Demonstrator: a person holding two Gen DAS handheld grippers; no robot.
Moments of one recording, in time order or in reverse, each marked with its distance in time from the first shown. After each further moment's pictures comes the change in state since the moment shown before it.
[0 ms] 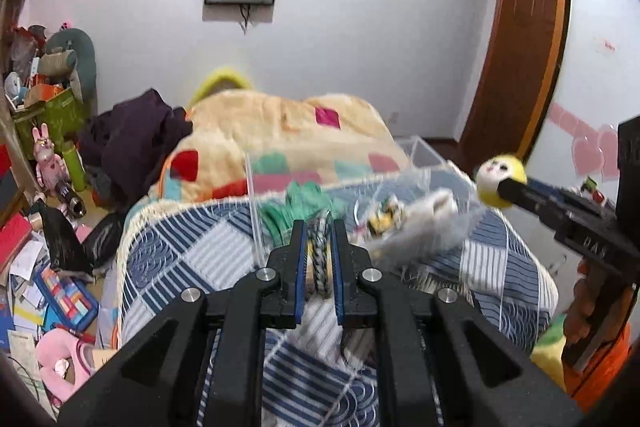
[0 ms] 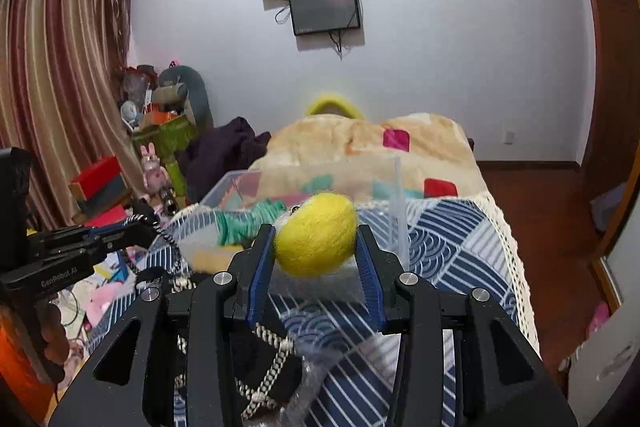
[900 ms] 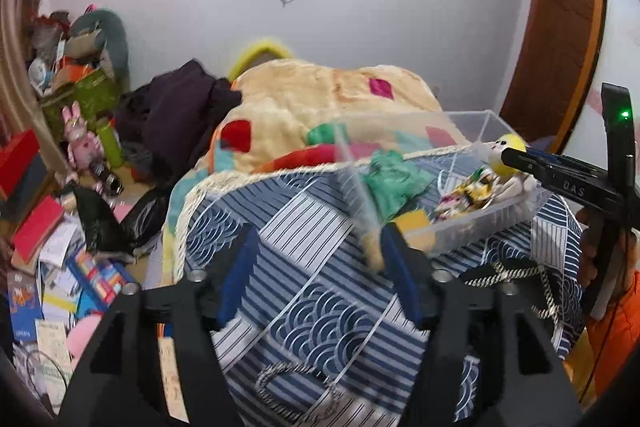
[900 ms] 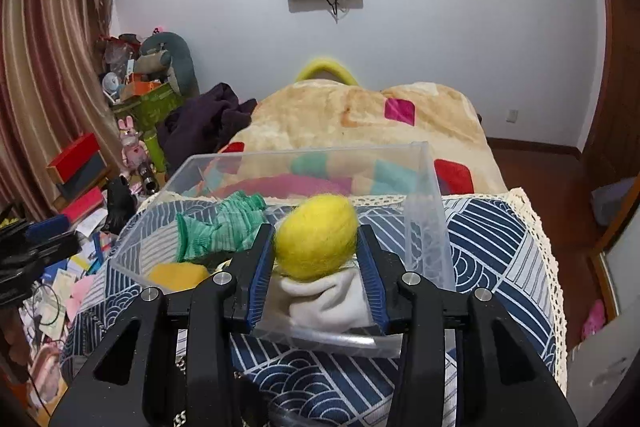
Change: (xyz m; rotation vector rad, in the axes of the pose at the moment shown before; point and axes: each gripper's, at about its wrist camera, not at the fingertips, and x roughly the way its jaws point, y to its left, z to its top) left arm 0.013 0.073 -0.021 -0.023 0.130 0.132; right arm 0.083 0.001 0.009 -0.008 0.159 -0.039
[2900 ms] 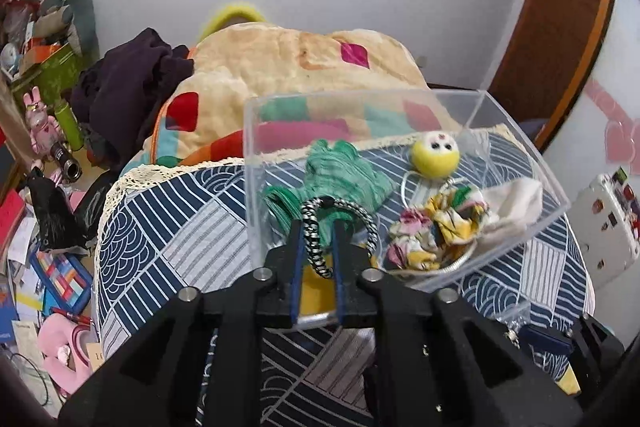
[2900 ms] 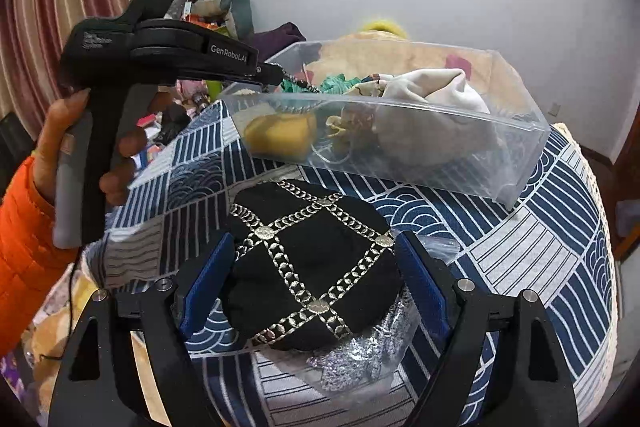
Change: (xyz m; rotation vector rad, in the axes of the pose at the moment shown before) left arm 0.079 -0.069 0.031 0.009 0.133 -0.073; right arm -0.024 0.055 -0.092 -0.156 0.110 0.120
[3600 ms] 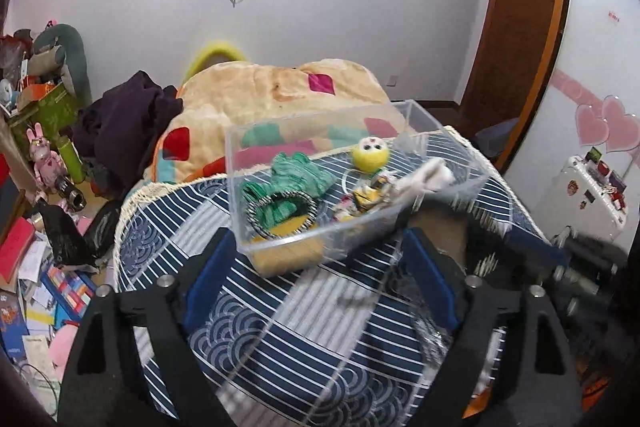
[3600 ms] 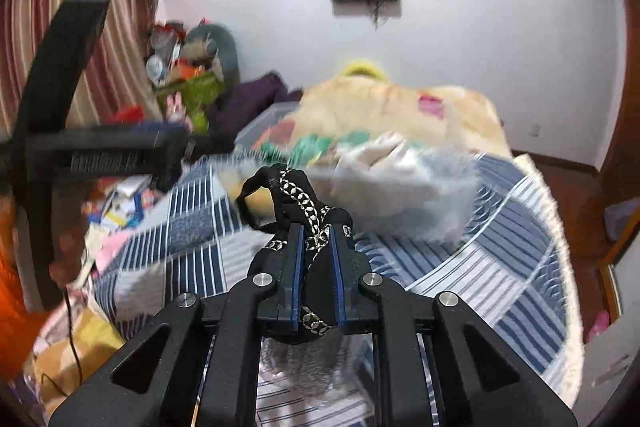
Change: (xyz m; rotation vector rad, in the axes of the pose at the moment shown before) left arm -0.084 -0.034 -0.032 0.085 -0.111 -0.047; right arm -0.061 -0.021 0.016 0.079 -0.194 -0.038
